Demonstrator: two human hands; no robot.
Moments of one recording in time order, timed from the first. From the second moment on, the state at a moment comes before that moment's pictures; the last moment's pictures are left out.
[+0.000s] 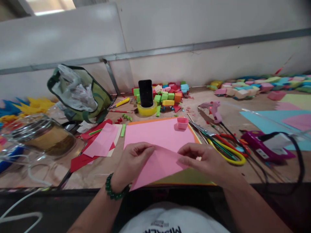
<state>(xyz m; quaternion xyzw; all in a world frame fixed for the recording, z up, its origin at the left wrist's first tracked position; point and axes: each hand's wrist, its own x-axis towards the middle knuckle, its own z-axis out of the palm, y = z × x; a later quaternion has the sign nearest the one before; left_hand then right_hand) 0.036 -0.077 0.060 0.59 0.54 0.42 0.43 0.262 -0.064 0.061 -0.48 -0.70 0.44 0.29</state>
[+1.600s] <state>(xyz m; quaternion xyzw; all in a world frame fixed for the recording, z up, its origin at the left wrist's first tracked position) 0.040 -0.090 0.054 0.59 0.51 0.35 0.52 0.235 -0.054 0.034 -0.42 -0.35 0.60 0.58</state>
